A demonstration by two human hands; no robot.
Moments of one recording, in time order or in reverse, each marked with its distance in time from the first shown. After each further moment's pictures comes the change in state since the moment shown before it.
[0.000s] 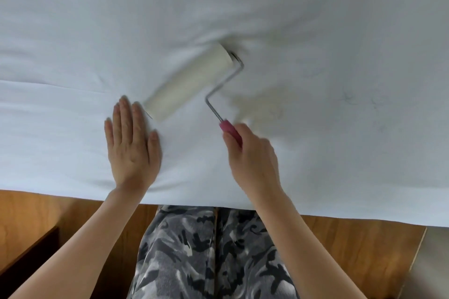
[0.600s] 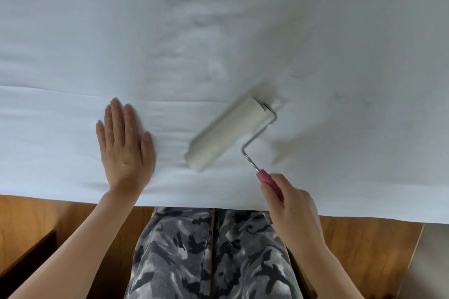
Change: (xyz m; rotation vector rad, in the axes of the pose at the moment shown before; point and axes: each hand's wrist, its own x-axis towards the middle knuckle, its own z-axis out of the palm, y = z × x) left_hand 0.000 0.004 -0.002 0.004 -0.011 -0.019; right_hand -0.077 0.080 -0.024 -0.021 -0.030 0.069
